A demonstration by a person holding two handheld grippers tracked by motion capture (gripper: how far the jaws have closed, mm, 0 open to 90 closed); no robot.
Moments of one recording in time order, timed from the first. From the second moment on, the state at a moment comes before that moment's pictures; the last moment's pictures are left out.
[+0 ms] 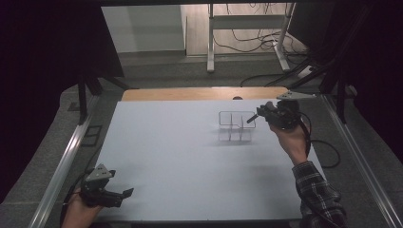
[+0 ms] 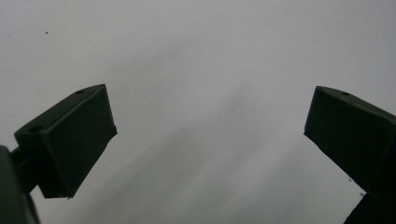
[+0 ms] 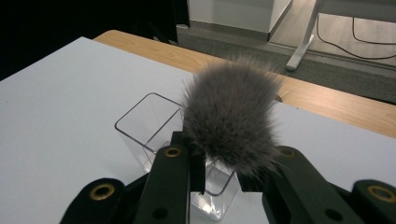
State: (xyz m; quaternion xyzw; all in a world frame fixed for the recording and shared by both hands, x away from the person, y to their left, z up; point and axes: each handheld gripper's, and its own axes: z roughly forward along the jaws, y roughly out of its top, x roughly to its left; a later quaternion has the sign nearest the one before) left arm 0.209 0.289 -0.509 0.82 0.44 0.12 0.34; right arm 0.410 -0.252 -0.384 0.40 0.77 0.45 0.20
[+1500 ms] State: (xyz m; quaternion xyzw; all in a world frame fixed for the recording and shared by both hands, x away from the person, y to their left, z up) left arm 0.209 0.288 -0.504 0.81 0.43 0.13 0.38; right arm 0.428 -0.235 -0.432 0.41 0.79 0.41 0.20
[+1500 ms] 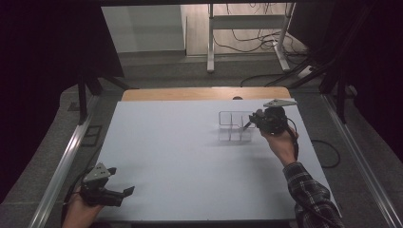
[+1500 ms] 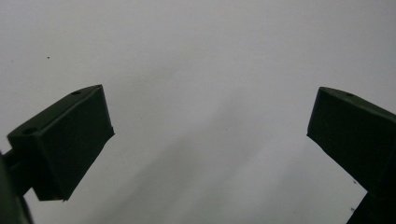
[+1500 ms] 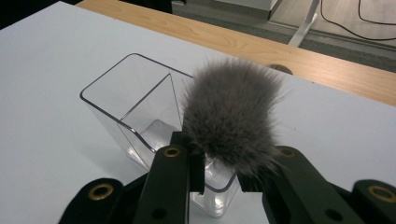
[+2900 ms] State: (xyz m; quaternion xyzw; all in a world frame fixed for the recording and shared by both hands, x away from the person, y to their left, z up) left arm 0.206 0.291 -0.498 0.80 0.42 0.15 0.41; right arm 0.419 -0.239 -0.431 0.41 0.80 0.40 0.19
